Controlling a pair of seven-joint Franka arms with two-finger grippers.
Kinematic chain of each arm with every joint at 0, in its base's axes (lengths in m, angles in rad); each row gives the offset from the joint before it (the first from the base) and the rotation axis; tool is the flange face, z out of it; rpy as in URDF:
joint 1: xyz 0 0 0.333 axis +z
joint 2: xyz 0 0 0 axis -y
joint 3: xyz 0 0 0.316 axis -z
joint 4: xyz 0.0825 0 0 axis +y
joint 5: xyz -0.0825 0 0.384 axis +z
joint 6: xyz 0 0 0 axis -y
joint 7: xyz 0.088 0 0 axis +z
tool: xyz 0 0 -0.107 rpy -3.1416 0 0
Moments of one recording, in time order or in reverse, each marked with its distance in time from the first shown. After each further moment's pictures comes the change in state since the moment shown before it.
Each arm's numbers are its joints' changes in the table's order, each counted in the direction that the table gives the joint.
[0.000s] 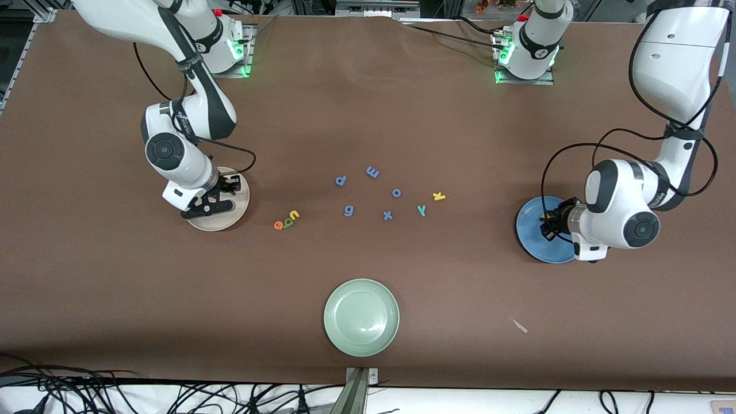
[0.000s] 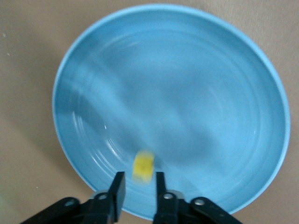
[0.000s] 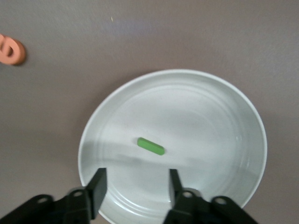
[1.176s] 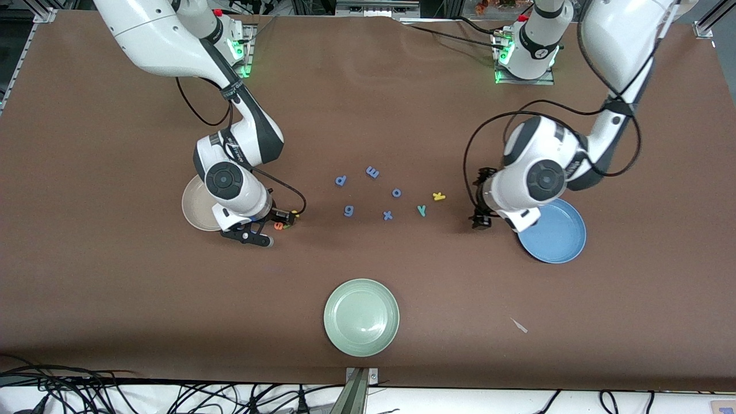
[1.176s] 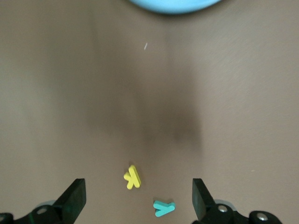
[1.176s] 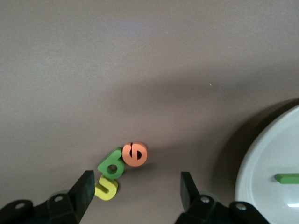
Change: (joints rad) left arm -0.123 0.117 0.279 0.105 -0.001 0.166 1.034; right arm 0.061 -0.281 -0.115 -0.380 0.009 -0.053 -0.605
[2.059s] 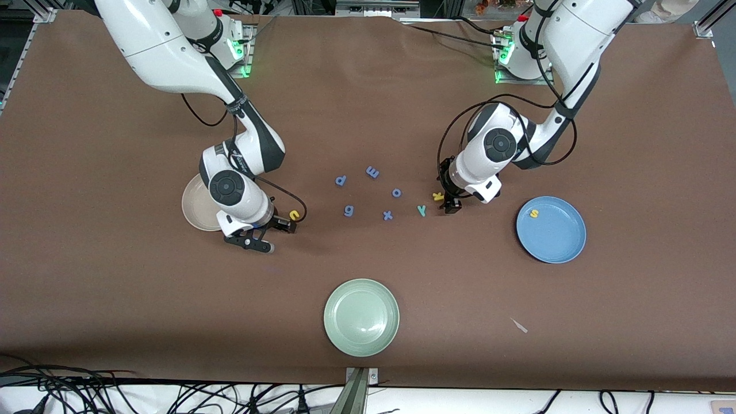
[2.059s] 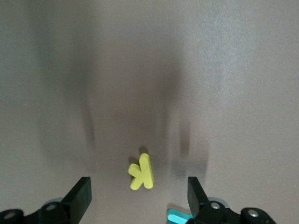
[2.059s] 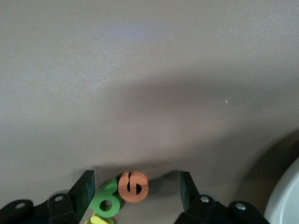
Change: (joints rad) left arm -0.067 -0.030 0.000 0.272 0.000 0.495 0.196; right arm -0.003 -0.073 0.014 -0.001 -0.004 0.118 0.000
